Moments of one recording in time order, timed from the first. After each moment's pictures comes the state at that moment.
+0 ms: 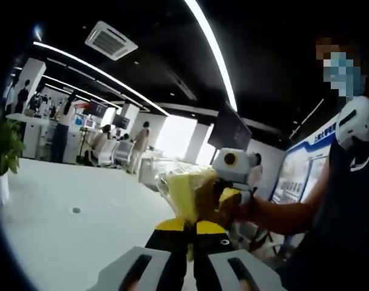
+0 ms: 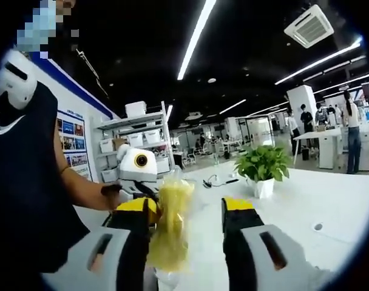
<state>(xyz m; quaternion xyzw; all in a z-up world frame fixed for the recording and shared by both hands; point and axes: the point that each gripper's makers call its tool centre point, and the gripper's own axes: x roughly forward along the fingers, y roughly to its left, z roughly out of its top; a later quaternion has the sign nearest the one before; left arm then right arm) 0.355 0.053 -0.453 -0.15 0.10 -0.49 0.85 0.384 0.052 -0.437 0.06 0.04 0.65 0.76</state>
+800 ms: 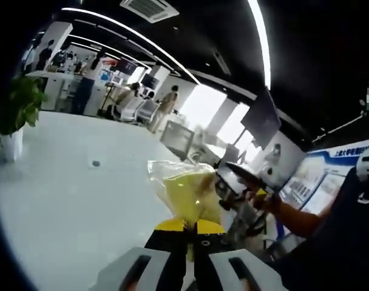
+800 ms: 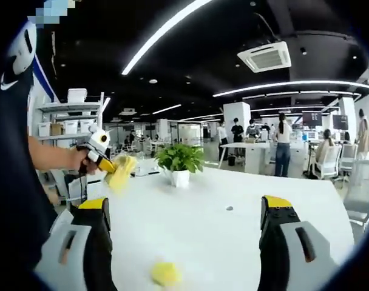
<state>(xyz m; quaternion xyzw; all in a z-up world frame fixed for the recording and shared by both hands) 0.385 0.102 -0.514 -0.20 0.28 -0.43 0.83 0.417 -0.153 -0.501 0.01 0.04 0.41 0.91</state>
